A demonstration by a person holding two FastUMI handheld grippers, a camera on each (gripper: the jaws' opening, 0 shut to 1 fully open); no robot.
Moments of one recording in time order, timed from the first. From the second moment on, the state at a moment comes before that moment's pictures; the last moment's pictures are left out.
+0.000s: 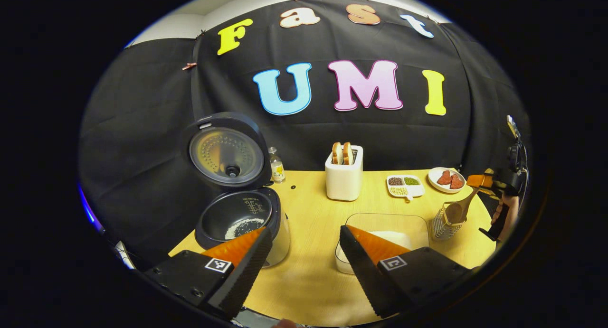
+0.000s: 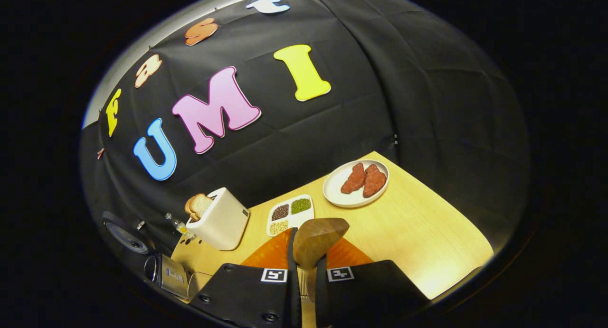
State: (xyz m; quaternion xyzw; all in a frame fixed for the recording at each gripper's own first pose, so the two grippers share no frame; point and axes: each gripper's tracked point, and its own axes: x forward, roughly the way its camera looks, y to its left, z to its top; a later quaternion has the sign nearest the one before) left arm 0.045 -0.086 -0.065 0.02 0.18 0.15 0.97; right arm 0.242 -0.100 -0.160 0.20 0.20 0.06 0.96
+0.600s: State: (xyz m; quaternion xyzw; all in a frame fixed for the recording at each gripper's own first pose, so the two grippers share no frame) left arm 0.017 -0.006 -0.085 0.00 0.17 0.13 0.98; right arm 0.193 -0.017 -0.067 0.19 0.15 0.10 0.96
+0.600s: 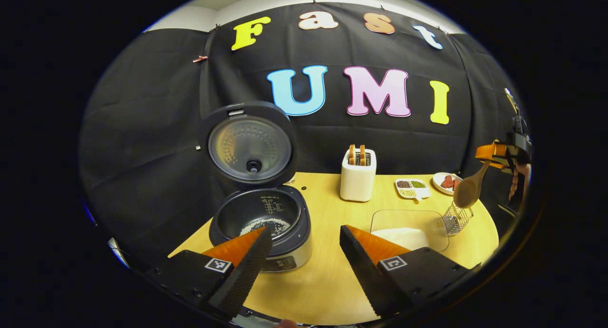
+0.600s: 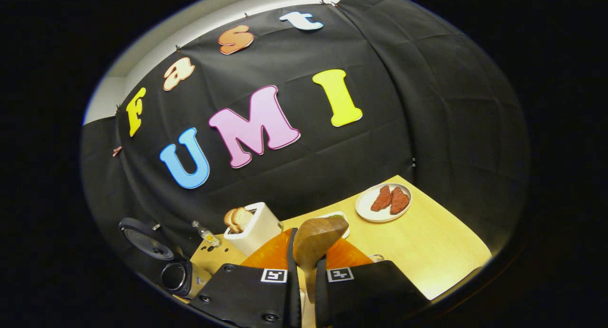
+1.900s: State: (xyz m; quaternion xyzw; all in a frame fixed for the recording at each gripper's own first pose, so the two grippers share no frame) left arm 0.010 0.071 -0.112 -0.05 0.18 0.12 0.97; right arm 0.162 0.112 -0.206 0.09 0.20 0.15 0.96
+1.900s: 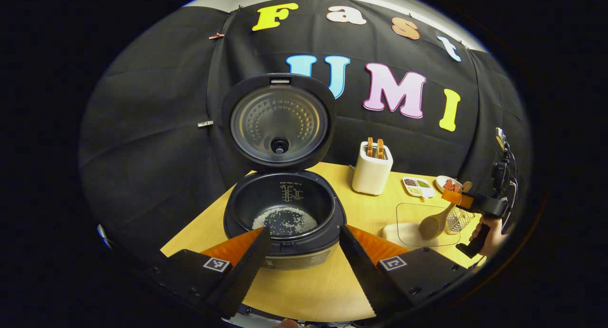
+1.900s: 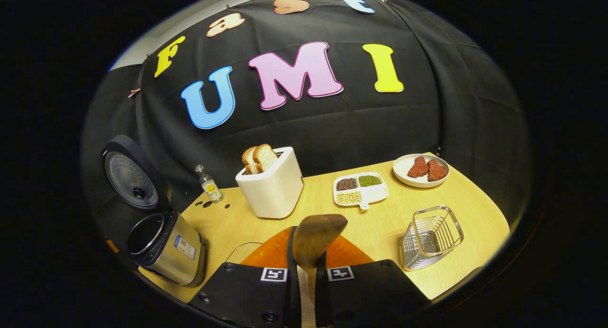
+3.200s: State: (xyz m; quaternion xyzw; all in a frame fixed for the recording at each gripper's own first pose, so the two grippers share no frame) left arm -0.004 0.083 -0.110 -0.06 0.18 0.10 0.98; right arm 0.123 0.129 -0.228 0.43 0.34 0.05 0.83
